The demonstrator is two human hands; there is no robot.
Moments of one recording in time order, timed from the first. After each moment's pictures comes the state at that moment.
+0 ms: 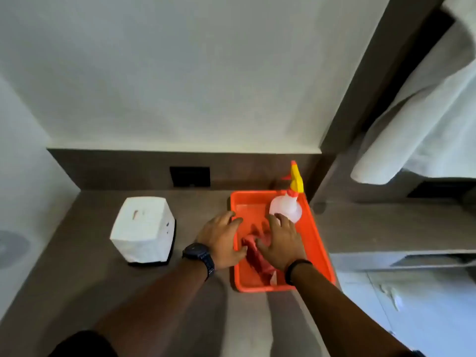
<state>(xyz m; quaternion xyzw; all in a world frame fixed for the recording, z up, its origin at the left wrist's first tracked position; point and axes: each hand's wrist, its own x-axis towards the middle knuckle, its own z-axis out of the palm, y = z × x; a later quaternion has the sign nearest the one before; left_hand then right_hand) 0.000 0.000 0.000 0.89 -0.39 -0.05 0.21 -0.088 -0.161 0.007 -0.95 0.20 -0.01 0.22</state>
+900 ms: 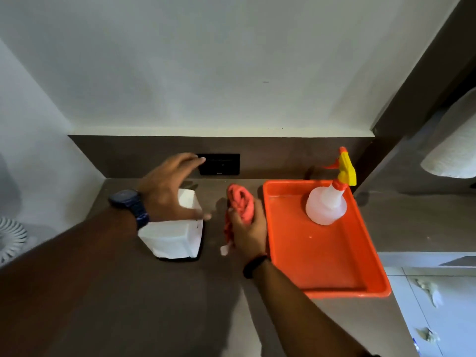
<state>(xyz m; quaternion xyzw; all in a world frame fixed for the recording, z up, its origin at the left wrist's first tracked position) 0.124 0.128 0.081 0.90 -0.40 -0.02 0.18 0.000 -0.024 -0.001 -0.60 0.23 -0.18 0.74</state>
